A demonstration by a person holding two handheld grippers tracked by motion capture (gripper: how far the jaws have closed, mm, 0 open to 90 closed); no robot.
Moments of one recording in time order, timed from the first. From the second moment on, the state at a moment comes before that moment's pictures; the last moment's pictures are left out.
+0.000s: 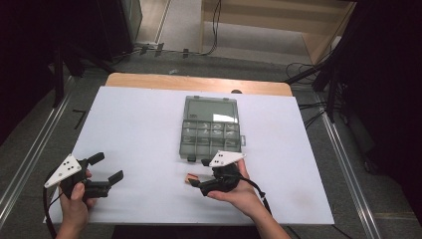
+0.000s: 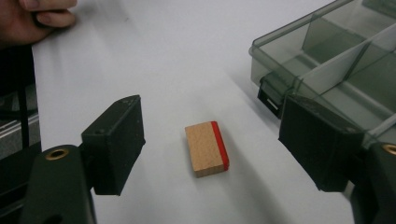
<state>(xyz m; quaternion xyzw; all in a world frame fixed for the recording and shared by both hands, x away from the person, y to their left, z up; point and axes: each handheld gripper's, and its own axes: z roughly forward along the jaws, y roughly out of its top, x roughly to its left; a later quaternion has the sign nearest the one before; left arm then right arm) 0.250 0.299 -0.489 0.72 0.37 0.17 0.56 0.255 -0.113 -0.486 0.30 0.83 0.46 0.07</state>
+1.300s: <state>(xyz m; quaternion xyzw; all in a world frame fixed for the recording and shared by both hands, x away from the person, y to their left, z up) 0.251 0.301 -0.489 0.72 0.37 0.17 0.57 0.258 -0.090 -0.515 0.30 0.87 0.38 0.10</state>
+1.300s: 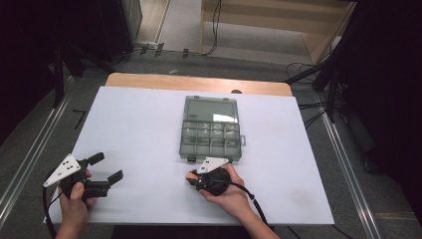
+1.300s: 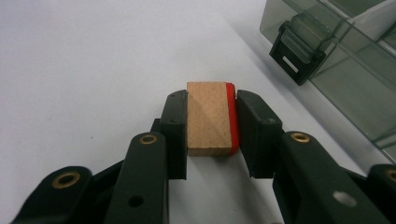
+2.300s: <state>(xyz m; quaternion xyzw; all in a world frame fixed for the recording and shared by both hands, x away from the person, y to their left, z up) 0.250 0.298 -0.489 0.72 0.37 0.17 0.57 0.259 -0.109 -0.484 0.29 0.84 0.44 0.08</state>
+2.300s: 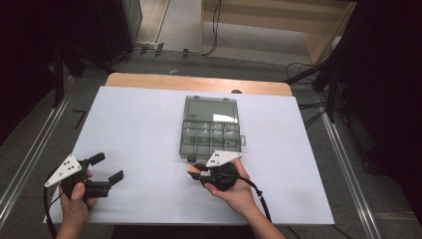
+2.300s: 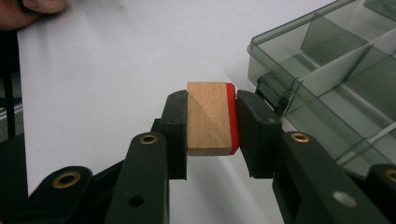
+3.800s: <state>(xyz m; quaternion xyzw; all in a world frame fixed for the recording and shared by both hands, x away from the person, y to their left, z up) 0.249 0.297 -0.491 0.72 0.36 0.17 0.57 0.293 -0.140 -0.446 0.33 0.82 0.46 0.11</state>
